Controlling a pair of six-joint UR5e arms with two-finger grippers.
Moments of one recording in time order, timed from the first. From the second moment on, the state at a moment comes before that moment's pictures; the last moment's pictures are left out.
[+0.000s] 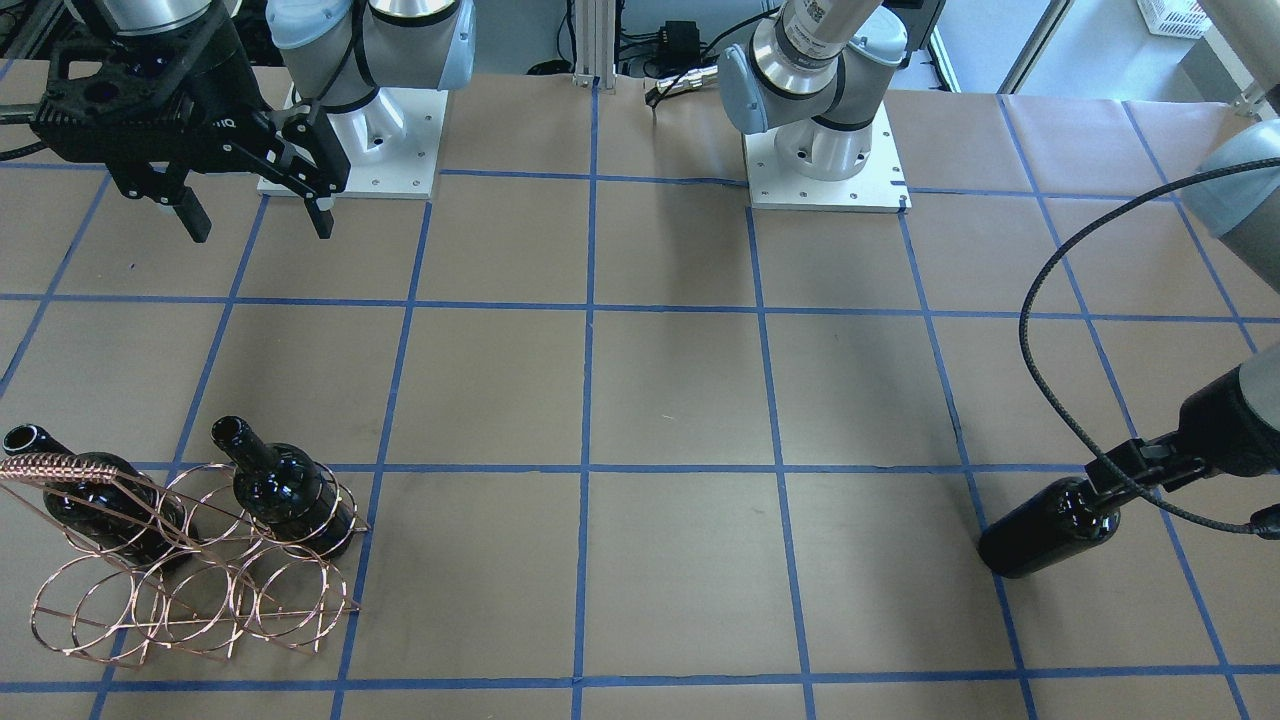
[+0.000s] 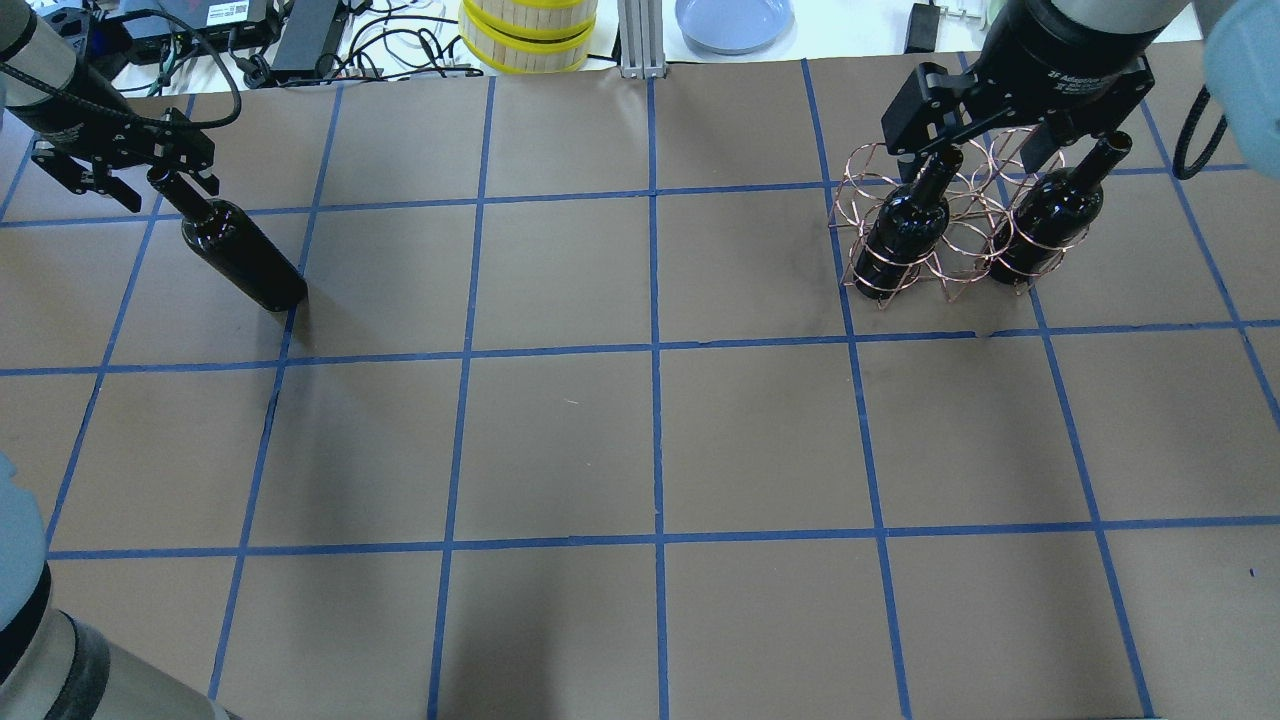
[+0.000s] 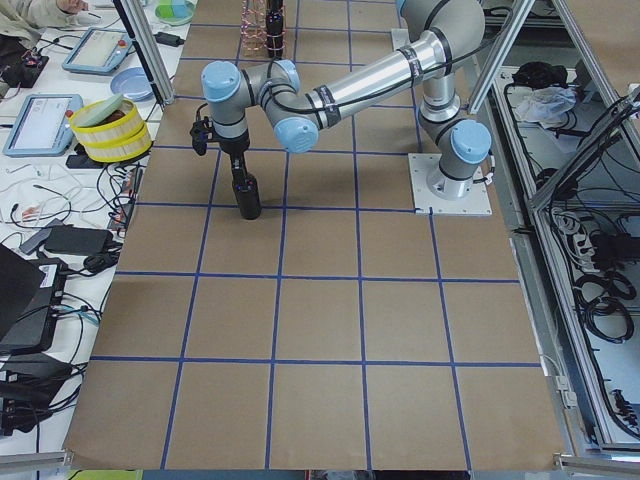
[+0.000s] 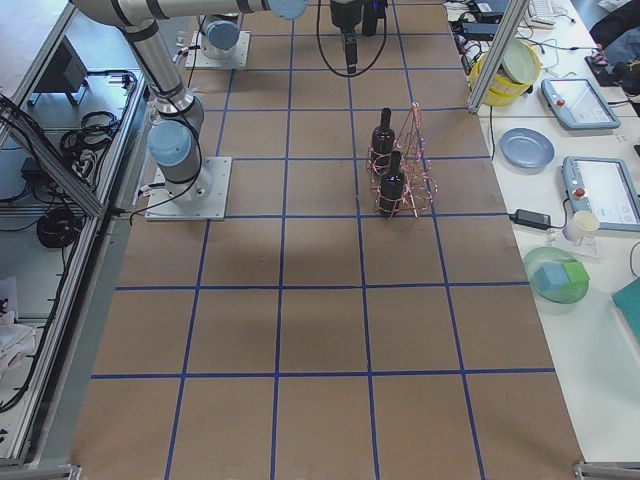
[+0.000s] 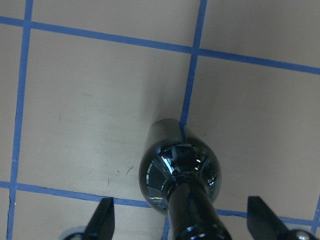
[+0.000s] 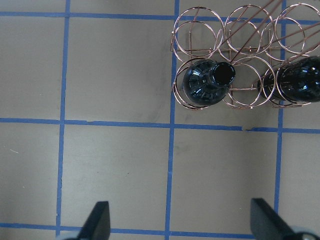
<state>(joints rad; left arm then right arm) -1.16 -1.96 -1.40 -1.33 1.52 0.24 1.55 -1.62 1.54 -1.64 -1.55 -0.06</state>
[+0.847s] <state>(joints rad) -1.16 -1.96 -1.41 -1.34 1.51 0.22 1.55 -1.62 1.54 -1.64 -1.55 -0.06</state>
